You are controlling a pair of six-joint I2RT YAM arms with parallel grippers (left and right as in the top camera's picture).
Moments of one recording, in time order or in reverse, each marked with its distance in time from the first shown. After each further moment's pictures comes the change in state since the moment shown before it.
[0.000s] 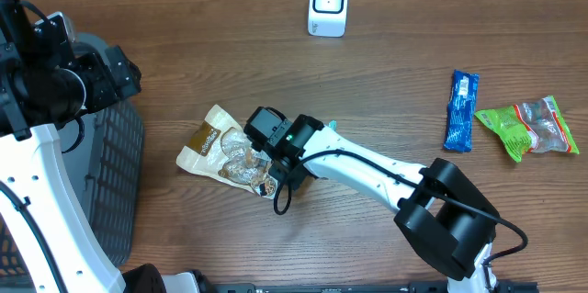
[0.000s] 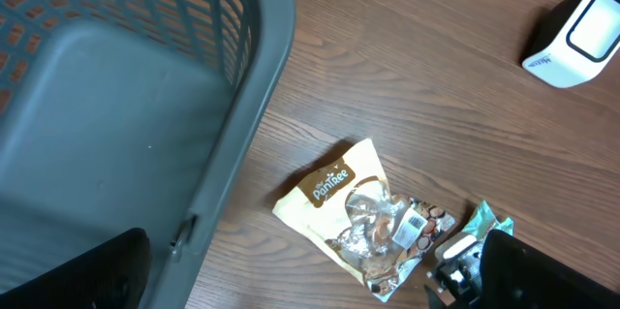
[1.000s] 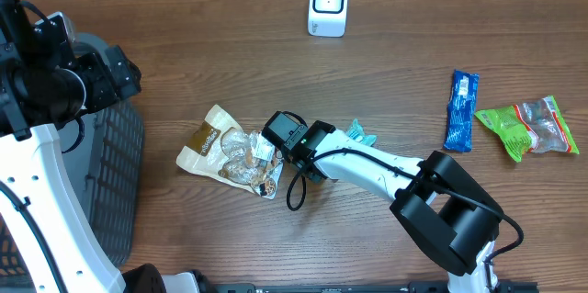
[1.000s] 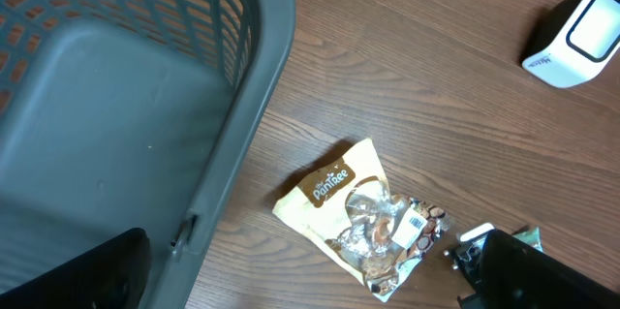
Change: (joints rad) left arm 0.000 0.000 0.000 0.000 0.000 0.000; right arm -0.048 0.000 -0.150 0.145 0.245 -0.057
